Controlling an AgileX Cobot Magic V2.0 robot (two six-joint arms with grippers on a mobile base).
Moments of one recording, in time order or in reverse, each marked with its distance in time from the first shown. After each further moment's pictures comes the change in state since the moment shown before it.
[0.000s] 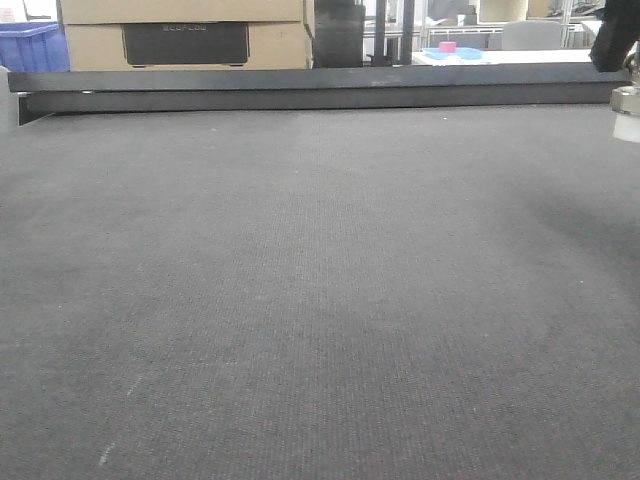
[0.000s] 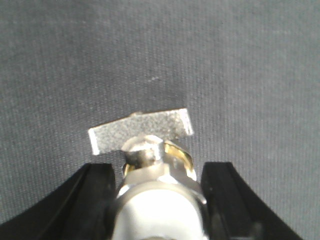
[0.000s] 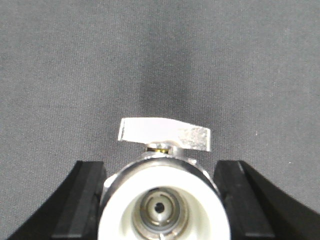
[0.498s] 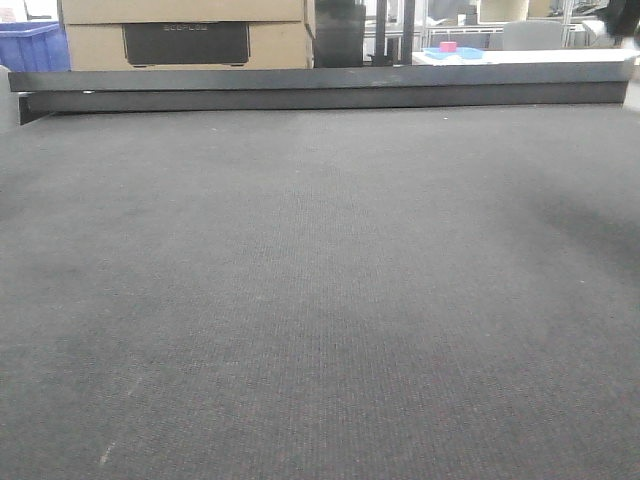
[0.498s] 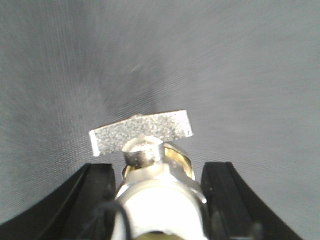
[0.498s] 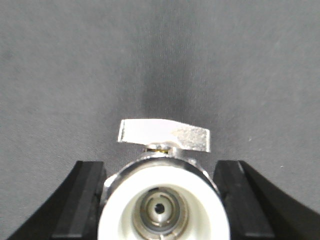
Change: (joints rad) left arm -0.056 -0.181 0.000 0.000 0.055 0.000; right arm 0.000 -0.083 0.001 0.000 0.000 0.000
